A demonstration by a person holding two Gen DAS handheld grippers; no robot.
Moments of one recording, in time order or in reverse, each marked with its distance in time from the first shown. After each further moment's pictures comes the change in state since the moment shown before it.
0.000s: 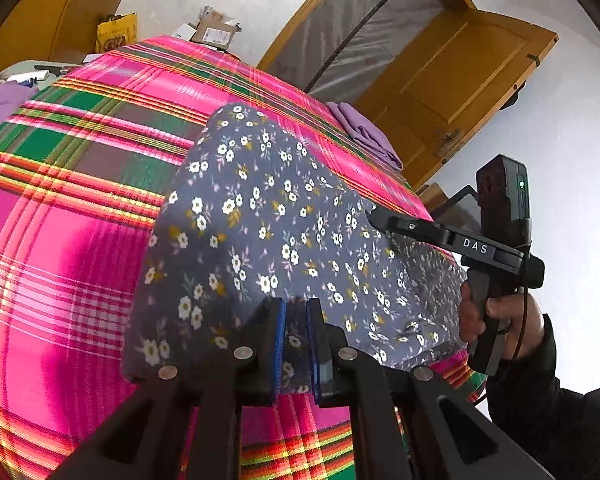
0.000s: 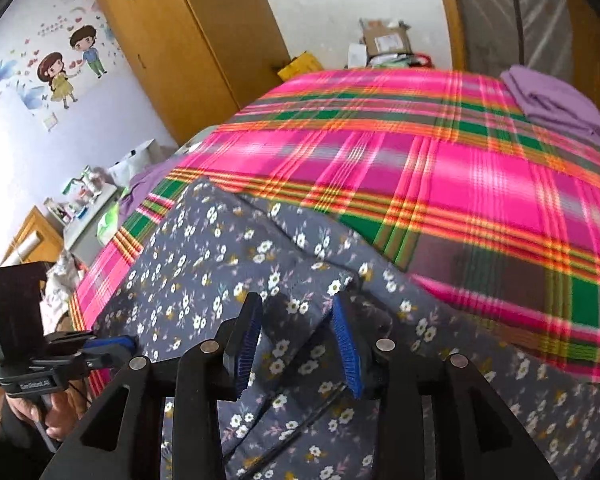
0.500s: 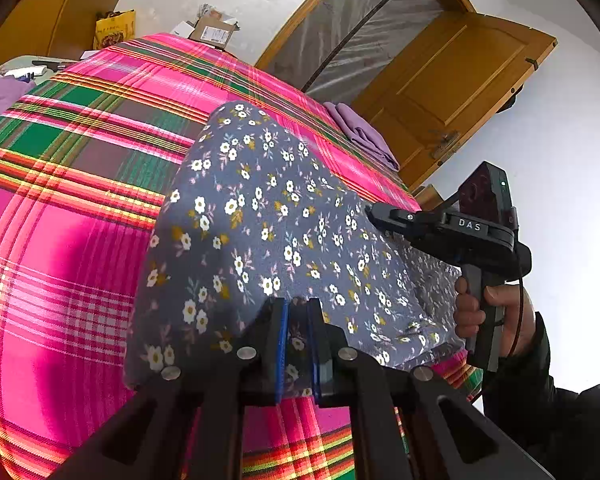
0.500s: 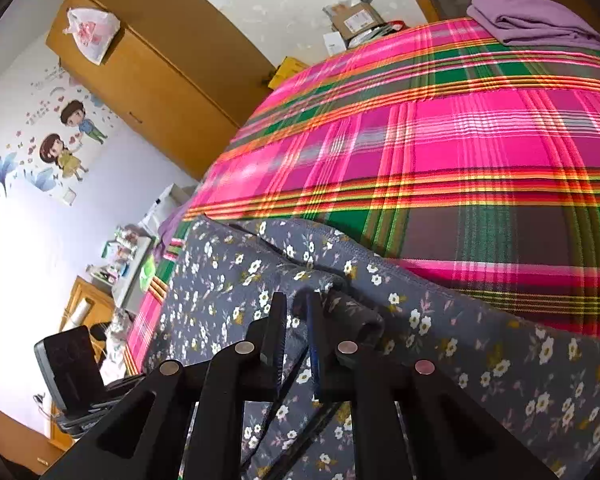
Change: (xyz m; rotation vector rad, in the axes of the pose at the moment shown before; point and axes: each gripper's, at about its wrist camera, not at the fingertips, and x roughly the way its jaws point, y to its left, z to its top) left arm 0.001 0.005 0.001 -0.008 0.001 -0.022; right arm 0.008 -0.038 0.003 0.241 -0.004 0.160
